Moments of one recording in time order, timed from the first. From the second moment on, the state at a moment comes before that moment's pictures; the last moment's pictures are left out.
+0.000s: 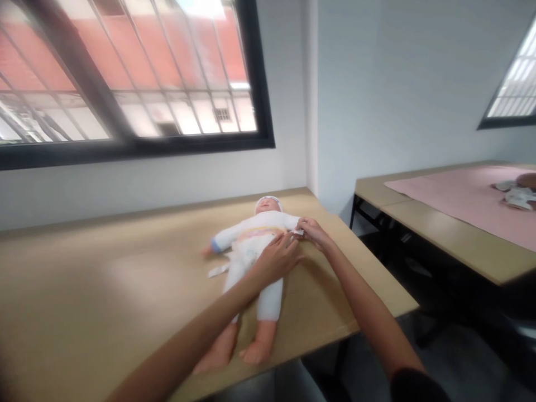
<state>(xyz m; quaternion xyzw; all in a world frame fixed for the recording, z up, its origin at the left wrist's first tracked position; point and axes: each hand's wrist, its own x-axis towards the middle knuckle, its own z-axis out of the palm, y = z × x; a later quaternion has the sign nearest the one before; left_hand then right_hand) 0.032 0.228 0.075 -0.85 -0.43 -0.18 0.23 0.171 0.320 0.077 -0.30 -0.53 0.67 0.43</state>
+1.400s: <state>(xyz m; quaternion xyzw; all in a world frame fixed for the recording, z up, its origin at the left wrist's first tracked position) 0.037 0.231 0.064 -0.88 -0.39 -0.13 0.26 0.151 0.300 0.079 -0.26 -0.58 0.66 0.41</state>
